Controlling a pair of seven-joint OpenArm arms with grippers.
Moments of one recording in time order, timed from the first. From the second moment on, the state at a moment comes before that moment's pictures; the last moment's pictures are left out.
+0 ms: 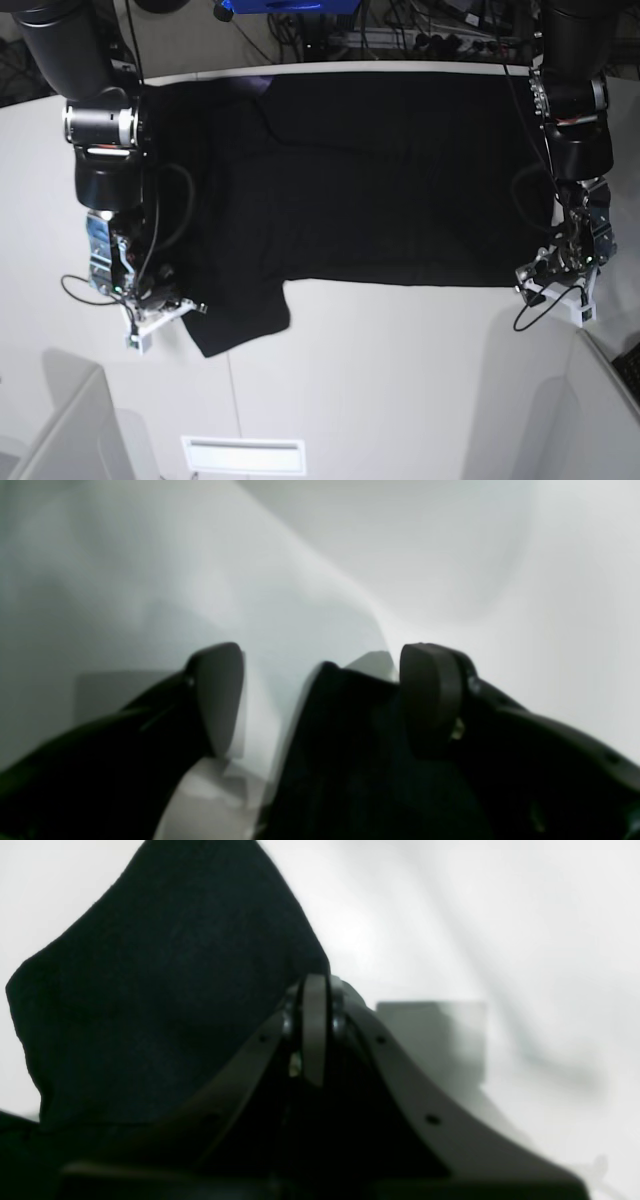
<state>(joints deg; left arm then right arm) -24.7 -25.8 -7.9 42.2 -25.5 -6.0 32.0 32.3 10.3 1.8 35.3 20.3 7.8 -33.6</state>
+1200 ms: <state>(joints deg) -14.2 -25.0 -5.7 65.0 -26.0 -5.7 35.1 24.5 10.2 2.2 52.8 19.1 3.4 -37.8</state>
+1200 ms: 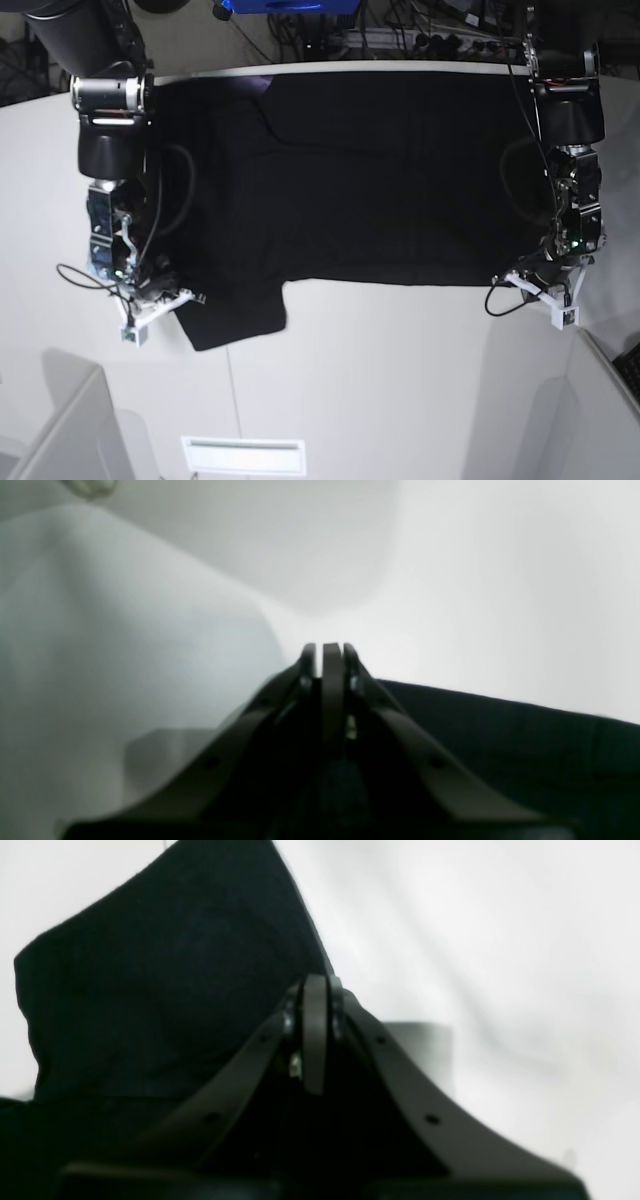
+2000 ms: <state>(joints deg) -5.2 -23.2 -13.3 81.3 -26.1 -5.8 39.6 14.6 10.3 2.2 71.4 19.1 3.2 -37.8</state>
